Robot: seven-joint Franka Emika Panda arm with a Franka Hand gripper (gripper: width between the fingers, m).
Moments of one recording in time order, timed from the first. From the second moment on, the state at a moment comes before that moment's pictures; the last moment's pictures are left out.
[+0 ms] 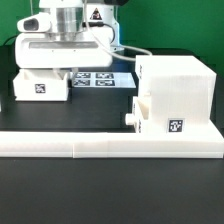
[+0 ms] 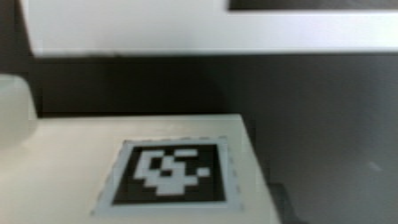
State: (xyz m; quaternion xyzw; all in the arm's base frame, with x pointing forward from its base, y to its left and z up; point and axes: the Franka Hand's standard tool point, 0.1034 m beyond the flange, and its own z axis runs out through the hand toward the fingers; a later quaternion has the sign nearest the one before) arm 0.386 -0.074 0.015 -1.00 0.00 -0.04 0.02
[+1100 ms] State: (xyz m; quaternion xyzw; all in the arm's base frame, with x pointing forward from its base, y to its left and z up) arm 0.455 -0.047 0.055 -0.97 -0.22 -0.05 0.03
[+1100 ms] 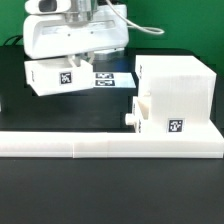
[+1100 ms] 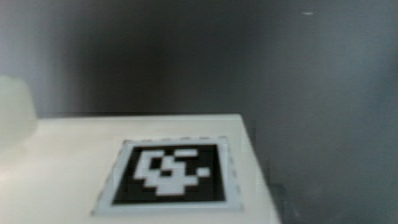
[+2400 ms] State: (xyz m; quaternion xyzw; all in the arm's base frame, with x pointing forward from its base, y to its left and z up) arm 0.502 -0.038 0.067 -0.80 -0.60 -0.02 0.01
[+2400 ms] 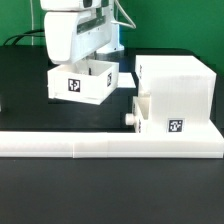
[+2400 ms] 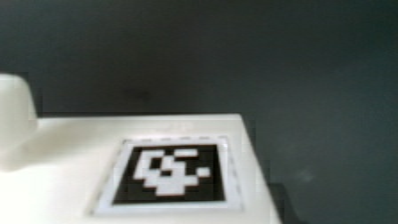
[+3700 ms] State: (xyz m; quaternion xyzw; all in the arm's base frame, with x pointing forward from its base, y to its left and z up) arm 0.547 -0.016 0.064 -0.74 -0.68 -0.03 0.01
